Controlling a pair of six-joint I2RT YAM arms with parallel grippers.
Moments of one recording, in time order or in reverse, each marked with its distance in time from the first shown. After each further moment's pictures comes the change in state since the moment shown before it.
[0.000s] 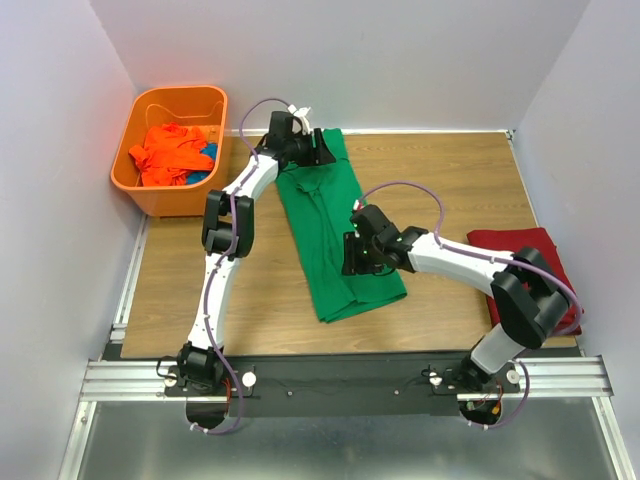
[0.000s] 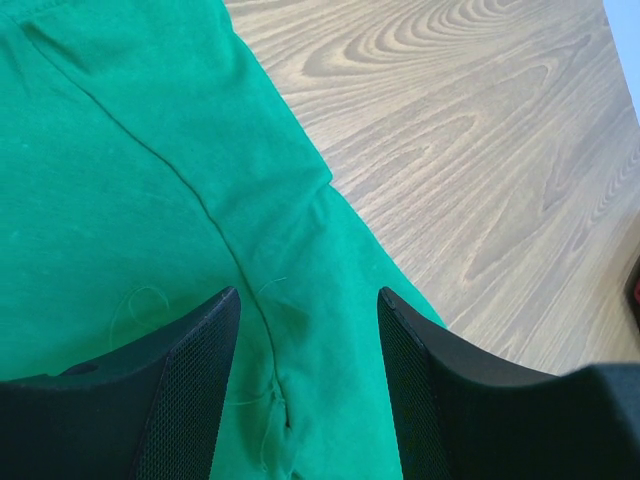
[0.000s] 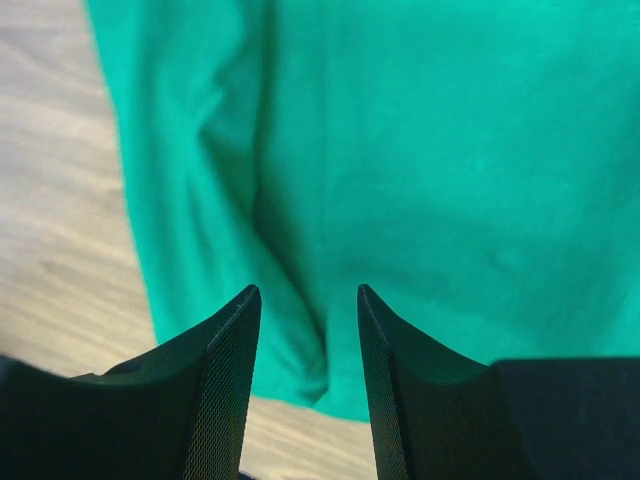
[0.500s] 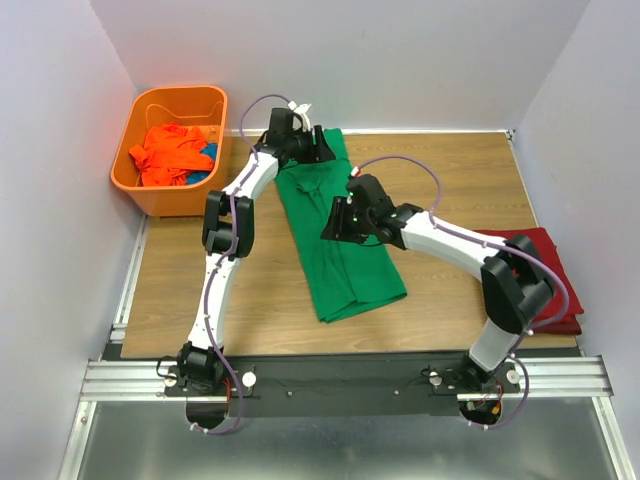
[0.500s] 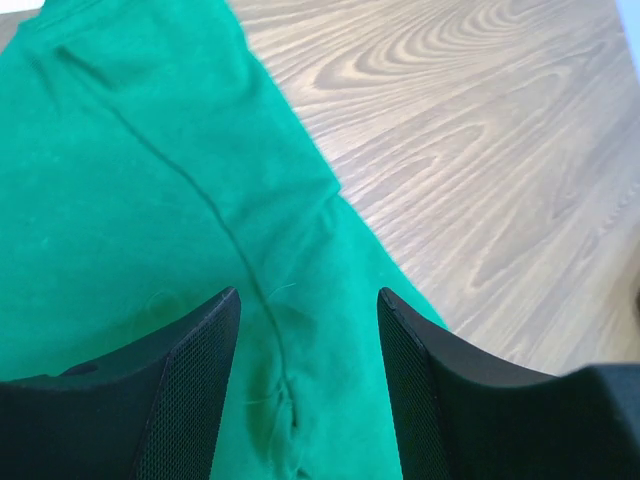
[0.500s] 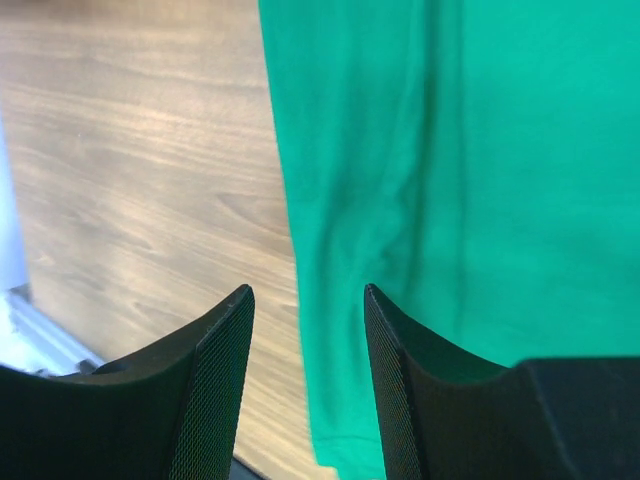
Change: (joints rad) left arm -0.004 0.013 0.064 -0.061 -0.027 0.021; right arm -0.044 0.136 0.228 0.106 -0.097 0.154
